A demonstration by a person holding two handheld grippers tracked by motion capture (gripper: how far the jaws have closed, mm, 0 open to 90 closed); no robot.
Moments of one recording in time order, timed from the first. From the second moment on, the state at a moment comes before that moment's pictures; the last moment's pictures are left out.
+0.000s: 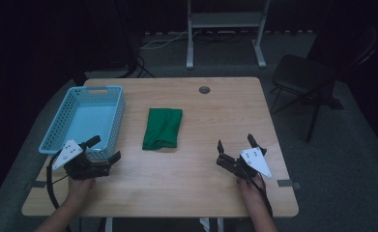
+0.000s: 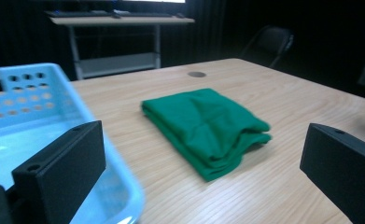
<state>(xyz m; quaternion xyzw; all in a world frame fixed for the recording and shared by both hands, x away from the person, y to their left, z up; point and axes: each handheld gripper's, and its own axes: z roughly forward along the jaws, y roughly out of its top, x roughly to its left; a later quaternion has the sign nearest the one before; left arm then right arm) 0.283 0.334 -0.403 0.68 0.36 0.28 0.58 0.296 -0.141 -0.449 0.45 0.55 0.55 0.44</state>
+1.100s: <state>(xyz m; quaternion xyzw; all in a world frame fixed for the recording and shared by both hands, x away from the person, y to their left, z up) 0.257 0.353 -0.432 0.68 0.34 0.36 0.54 0.296 -0.141 -0.449 0.45 0.55 0.55 0.44</state>
